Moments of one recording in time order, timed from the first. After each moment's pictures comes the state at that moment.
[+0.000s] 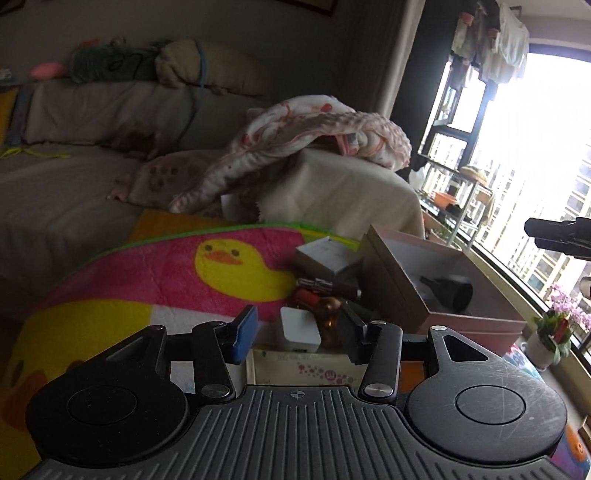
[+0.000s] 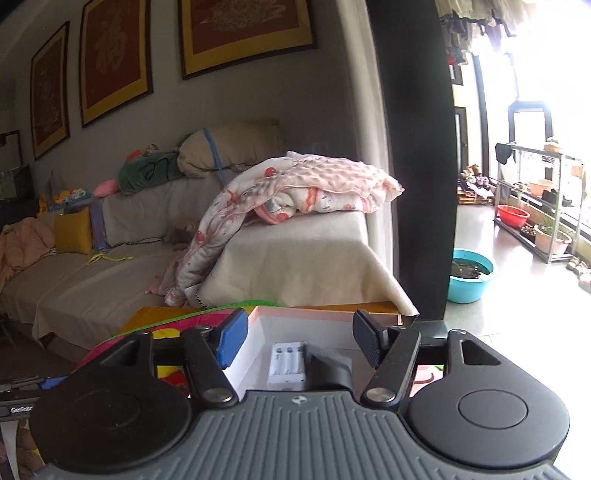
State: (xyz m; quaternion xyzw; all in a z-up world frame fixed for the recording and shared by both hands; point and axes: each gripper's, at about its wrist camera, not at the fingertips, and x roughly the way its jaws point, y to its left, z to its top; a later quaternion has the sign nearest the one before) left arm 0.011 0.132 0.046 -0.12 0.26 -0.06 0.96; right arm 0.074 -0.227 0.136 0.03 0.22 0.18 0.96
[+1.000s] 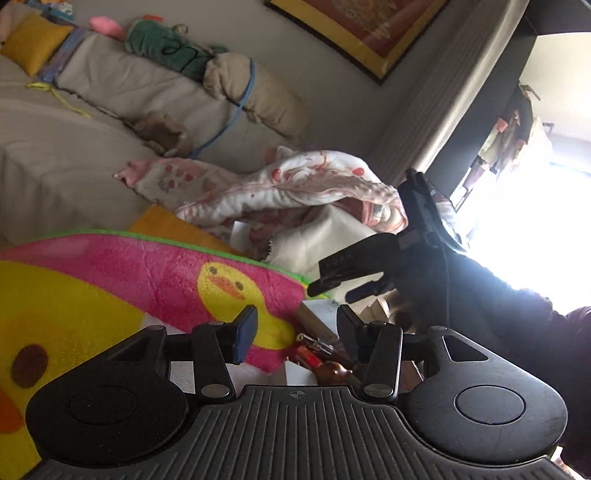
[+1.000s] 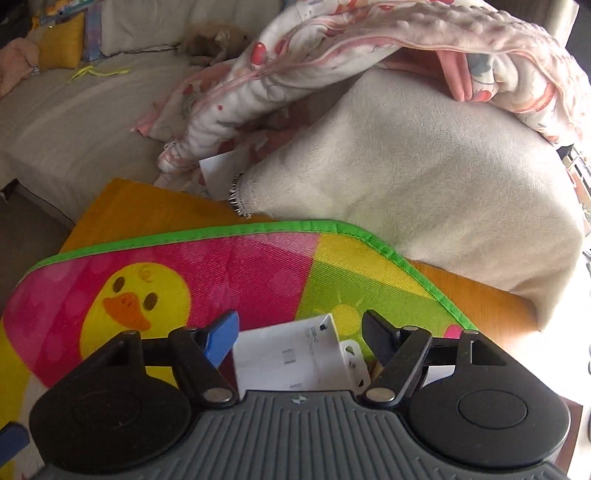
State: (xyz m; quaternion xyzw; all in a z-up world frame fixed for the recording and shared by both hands) left arm 0.026 0.175 0.018 -0.30 0.16 -0.05 0.94; right arm 0.294 0.019 0.055 -0.16 0.48 0.18 0.85
